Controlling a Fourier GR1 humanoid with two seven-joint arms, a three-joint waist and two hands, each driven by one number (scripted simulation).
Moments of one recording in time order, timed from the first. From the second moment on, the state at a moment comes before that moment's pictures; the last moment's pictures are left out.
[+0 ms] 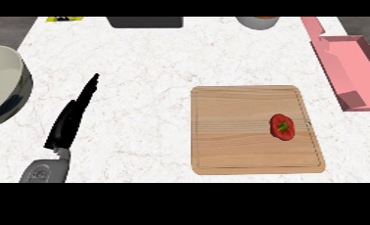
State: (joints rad) left arm -0.10 0.19 0.05 -1.39 -0.29 -0.07 -0.03; right arm -0.33 -0.61 -0.31 -1.80 0.87 0.34 0.14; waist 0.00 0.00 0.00
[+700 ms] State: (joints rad) left arm -0.13 0.18 0.05 -1.35 -0.30 -0.07 -0.05; right arm -0.49 -0.78 -0.40 -1.19 0.93 0.19 -0.06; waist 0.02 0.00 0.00
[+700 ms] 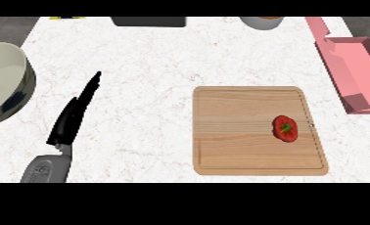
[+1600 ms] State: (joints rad) left arm -0.16 0.17 0.05 -1.33 -0.31 -0.08 -0.05; right arm -0.73 -0.73 -0.56 -0.60 0.70 0.21 -0.40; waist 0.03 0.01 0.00
